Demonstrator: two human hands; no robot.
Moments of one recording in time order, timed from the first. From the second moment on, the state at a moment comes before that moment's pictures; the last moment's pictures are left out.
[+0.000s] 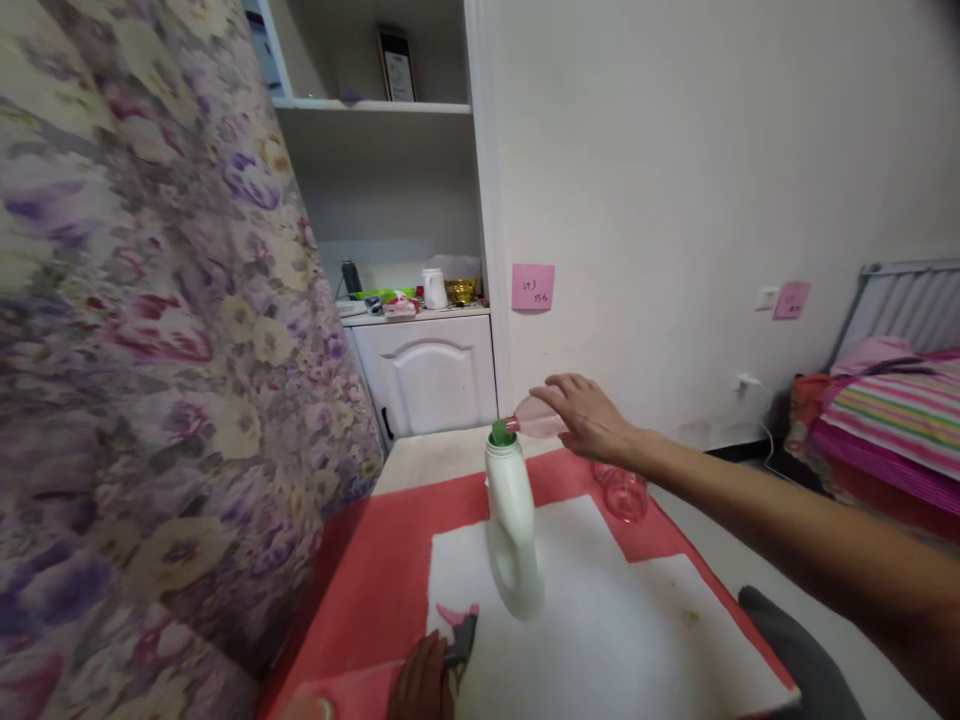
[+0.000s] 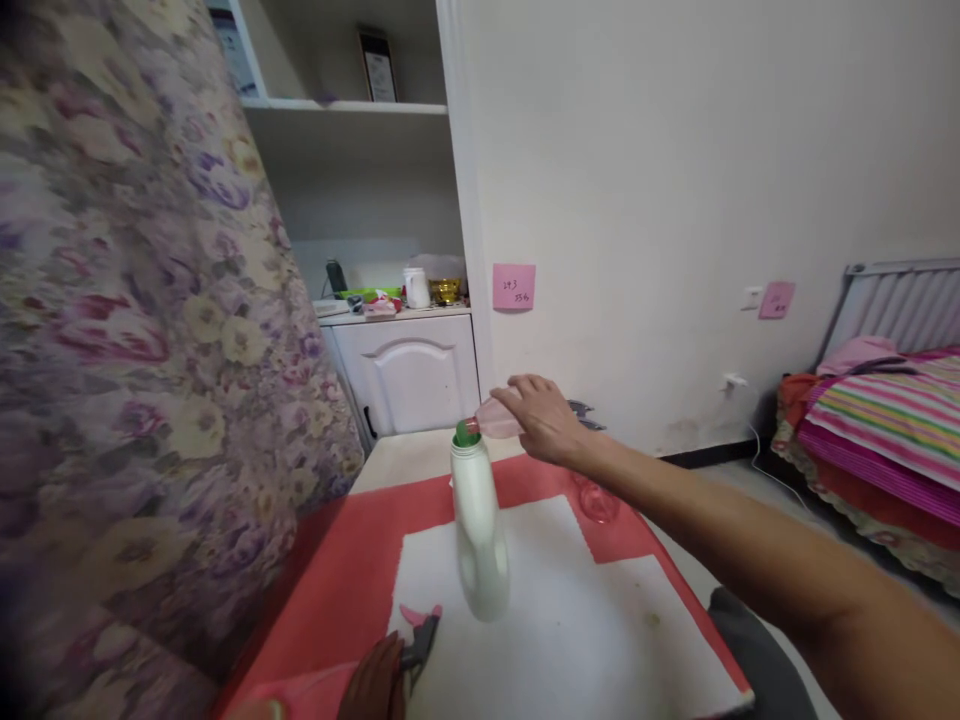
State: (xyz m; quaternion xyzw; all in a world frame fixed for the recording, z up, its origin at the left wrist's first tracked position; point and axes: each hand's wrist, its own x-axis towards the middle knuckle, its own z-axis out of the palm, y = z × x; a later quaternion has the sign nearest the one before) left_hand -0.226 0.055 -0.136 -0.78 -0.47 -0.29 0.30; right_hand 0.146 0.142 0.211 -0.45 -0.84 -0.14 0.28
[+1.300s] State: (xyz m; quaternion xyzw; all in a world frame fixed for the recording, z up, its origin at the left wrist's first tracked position) left_hand -0.172 0.009 -0.030 -0.76 -0.60 -0.23 0.12; right_hand 0.106 -0.006 -0.103 -0.43 -0.58 0.34 0.60
